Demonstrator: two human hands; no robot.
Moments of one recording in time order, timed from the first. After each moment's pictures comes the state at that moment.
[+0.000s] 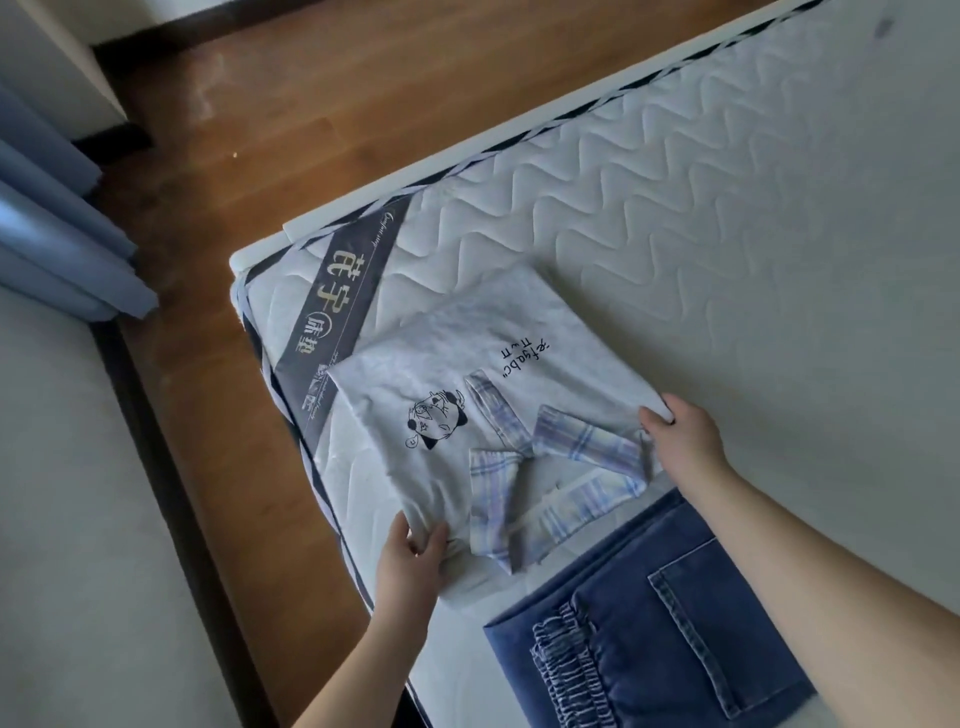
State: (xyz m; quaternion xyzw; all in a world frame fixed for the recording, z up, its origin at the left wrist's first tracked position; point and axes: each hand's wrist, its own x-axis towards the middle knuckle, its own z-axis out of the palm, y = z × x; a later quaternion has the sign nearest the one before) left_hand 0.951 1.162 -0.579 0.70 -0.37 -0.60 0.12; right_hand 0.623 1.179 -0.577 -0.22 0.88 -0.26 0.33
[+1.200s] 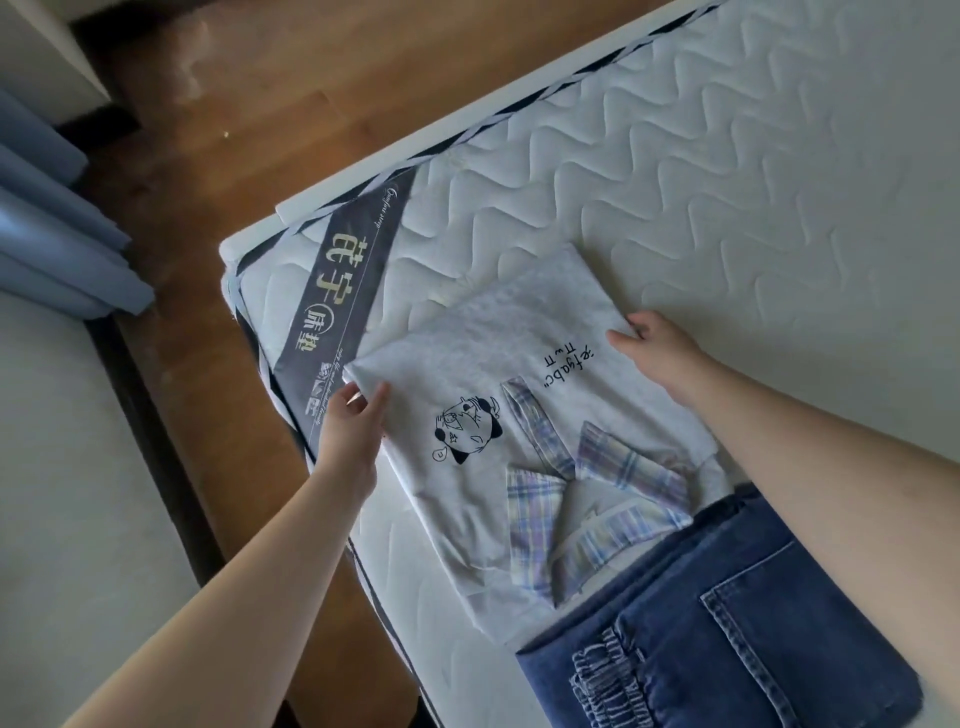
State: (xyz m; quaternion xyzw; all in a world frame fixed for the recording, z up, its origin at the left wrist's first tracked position) left_hand 0.959 0.985 -0.632 0.66 -0.30 -0.63 0.28; right_hand 0.610 1.060 -0.622 -0.27 0.84 -0.26 0.40
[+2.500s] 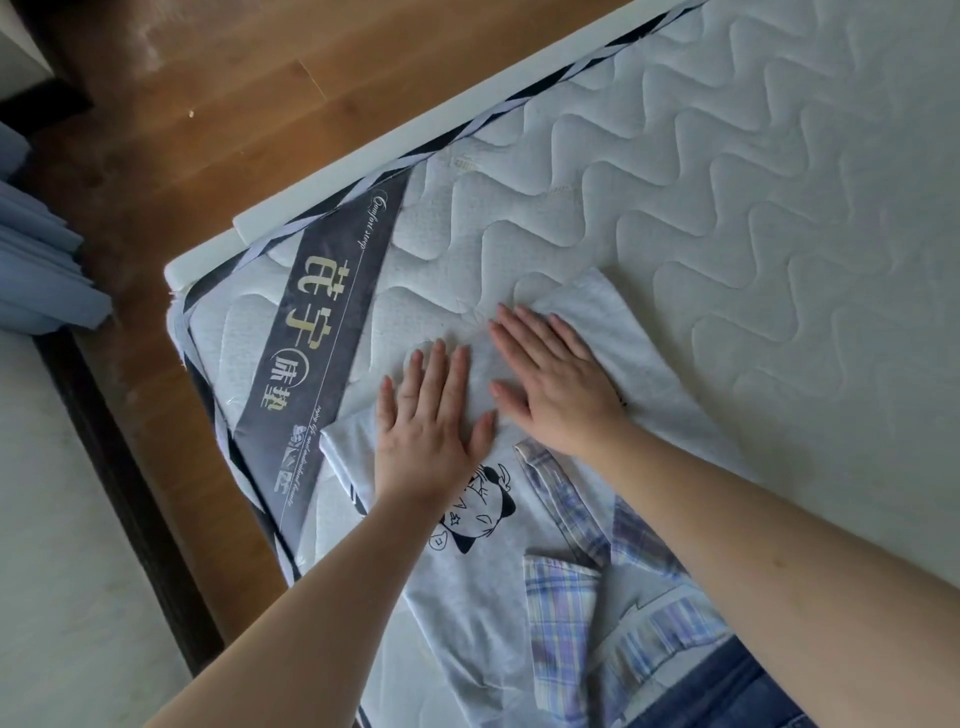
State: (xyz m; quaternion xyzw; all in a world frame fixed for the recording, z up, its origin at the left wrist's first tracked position) left_hand 0.884 0.956 -0.680 0.48 -0.87 -0.11 -0.01; right_hand 0.699 0.981 -0.677 -0.71 0.70 -0.03 0.04
